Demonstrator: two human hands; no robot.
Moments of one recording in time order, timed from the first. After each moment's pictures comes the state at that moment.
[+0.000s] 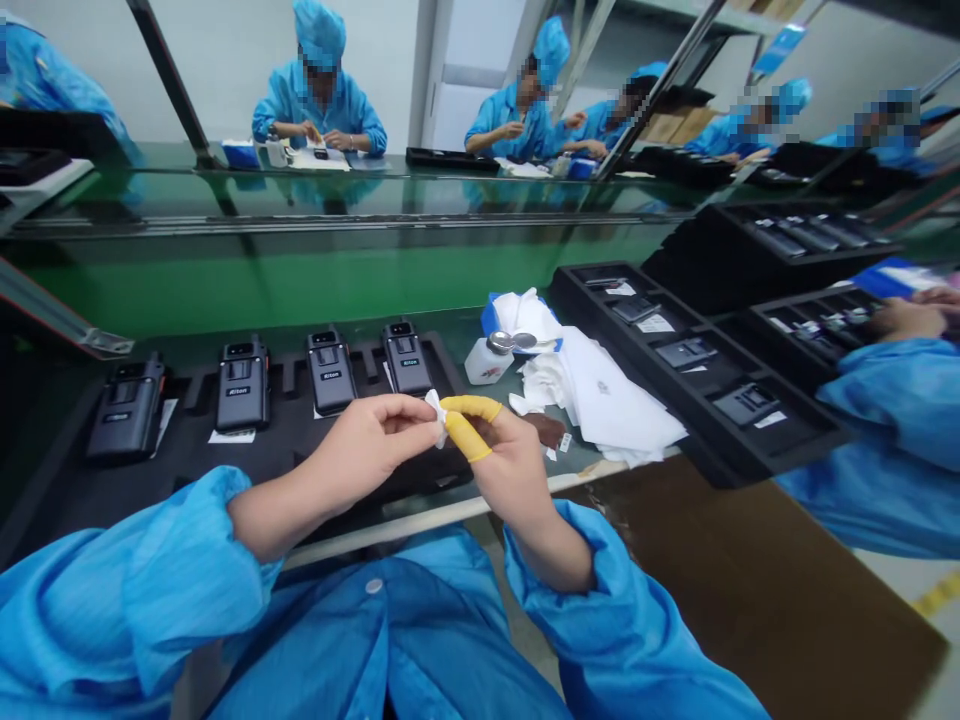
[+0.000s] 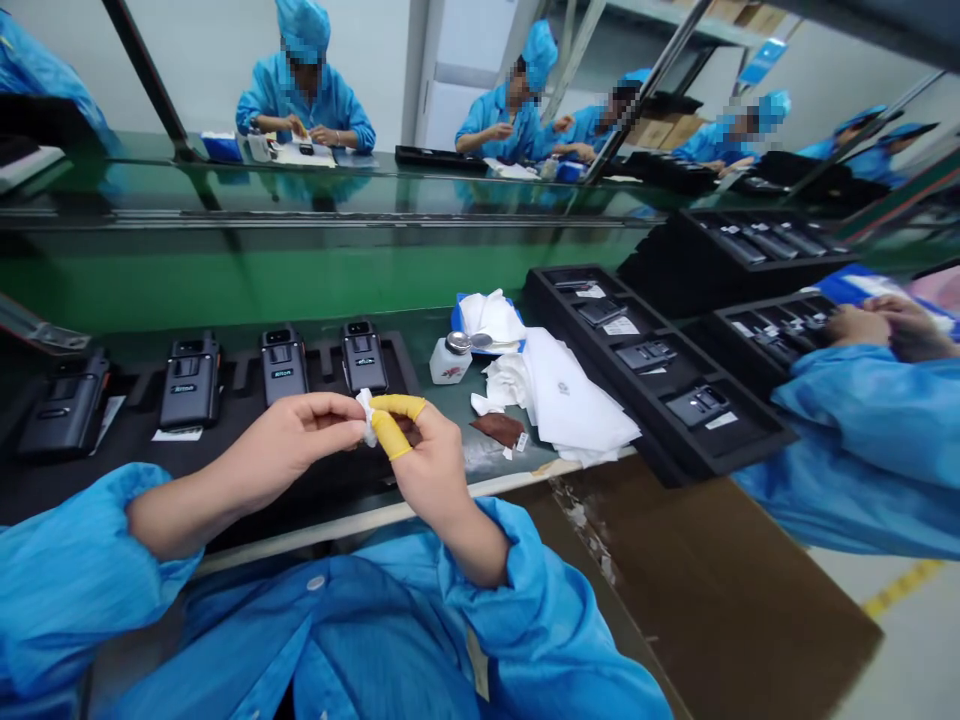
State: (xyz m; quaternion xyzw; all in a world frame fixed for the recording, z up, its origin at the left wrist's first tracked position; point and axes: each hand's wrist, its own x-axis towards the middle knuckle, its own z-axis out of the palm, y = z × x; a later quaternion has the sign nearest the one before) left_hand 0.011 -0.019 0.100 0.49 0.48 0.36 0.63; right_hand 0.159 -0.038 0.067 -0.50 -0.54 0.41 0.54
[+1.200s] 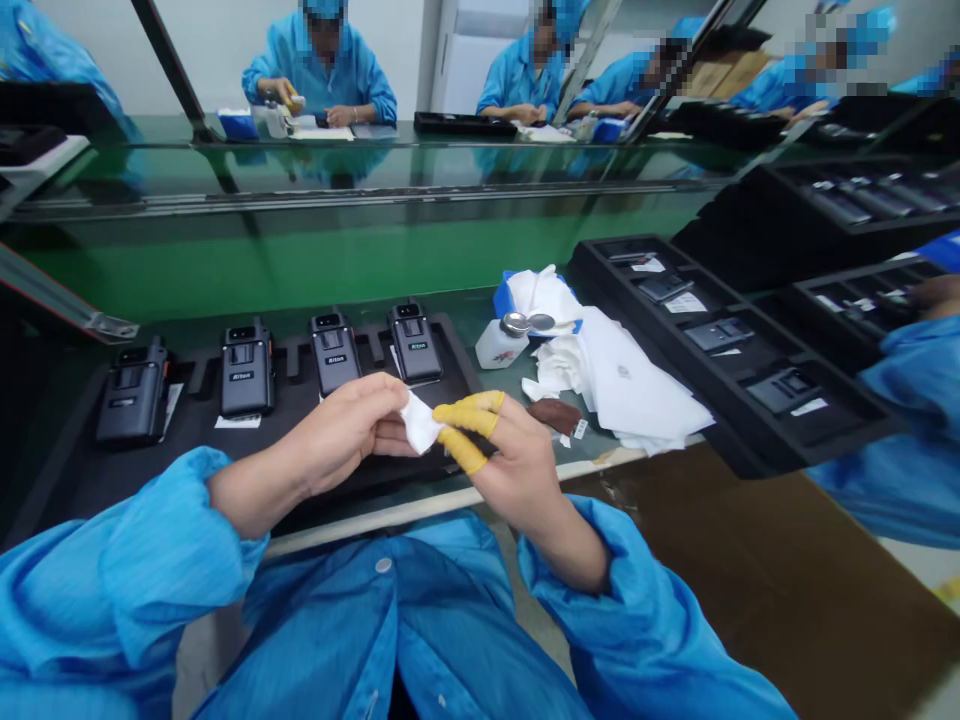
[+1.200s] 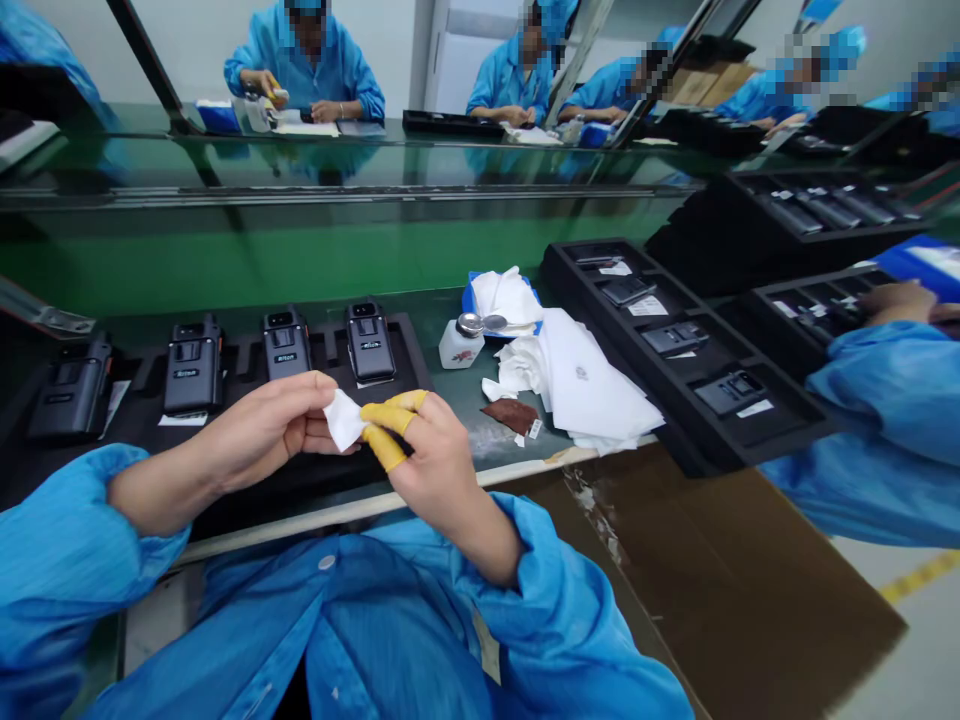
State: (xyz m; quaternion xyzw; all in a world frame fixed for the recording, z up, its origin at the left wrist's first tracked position) left_hand -0.008 -0.011 0.096 0.35 0.45 0.34 0.75; right_hand 0.168 -0.041 0.065 -0.47 -0.69 0.23 0.50
